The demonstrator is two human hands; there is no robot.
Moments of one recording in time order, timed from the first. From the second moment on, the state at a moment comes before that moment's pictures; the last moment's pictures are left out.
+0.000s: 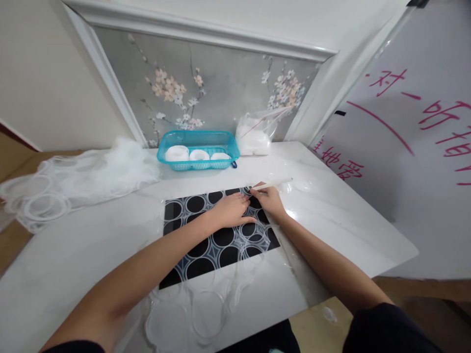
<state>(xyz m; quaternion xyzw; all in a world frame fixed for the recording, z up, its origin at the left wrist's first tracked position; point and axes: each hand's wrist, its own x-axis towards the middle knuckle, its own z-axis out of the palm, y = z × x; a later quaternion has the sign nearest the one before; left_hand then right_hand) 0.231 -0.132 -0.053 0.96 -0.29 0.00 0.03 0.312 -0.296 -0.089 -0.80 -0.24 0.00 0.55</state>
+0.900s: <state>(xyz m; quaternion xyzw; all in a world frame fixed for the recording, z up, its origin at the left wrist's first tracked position) 0.217 -0.131 -0.037 0.96 -0.26 -0.06 0.08 0.364 -0.307 -0.032 -0.95 0.00 -0.18 0.25</state>
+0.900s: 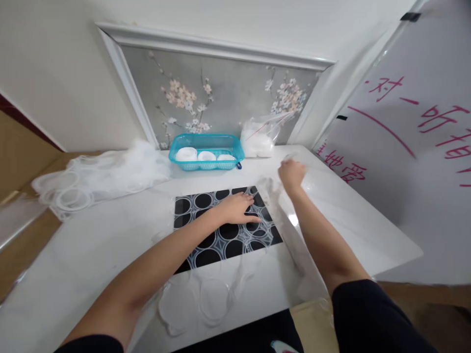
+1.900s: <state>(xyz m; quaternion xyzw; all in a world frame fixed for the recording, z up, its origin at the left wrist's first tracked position) 0.171 -0.099 -0.042 0.98 -0.21 -0.01 0.03 0.274 -0.244 -0.066 -0.85 -0.28 0.03 0.44</state>
